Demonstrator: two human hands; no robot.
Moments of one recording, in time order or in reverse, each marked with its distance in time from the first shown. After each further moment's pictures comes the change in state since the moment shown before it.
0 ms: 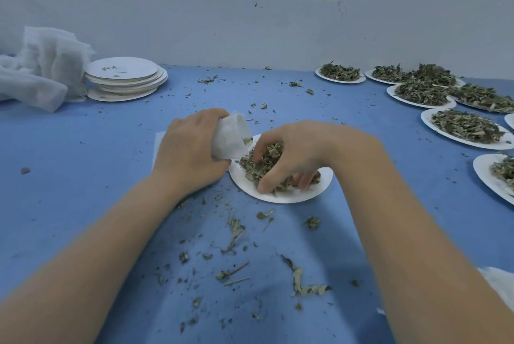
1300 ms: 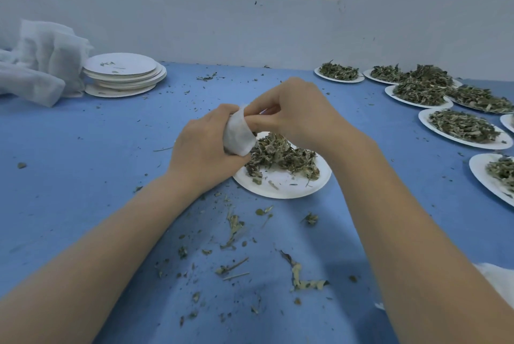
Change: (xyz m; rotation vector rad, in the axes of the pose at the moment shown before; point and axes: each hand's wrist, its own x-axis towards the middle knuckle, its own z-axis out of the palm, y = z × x) left_hand 0.000 0.019 0.007 -0.238 0.047 -0.082; right_hand 0.005 -0.009 -0.002 0.231 0.501 -0.370
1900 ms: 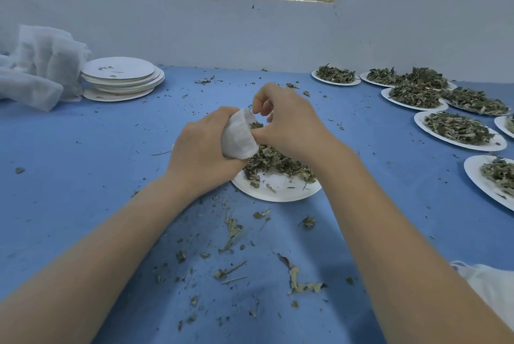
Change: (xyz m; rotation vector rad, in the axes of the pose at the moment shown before) left_hand 0.001 0.003 -0.005 -0.041 -0.058 0.014; right_hand 0.002 0.007 0.015 -0.068 0.125 0.091
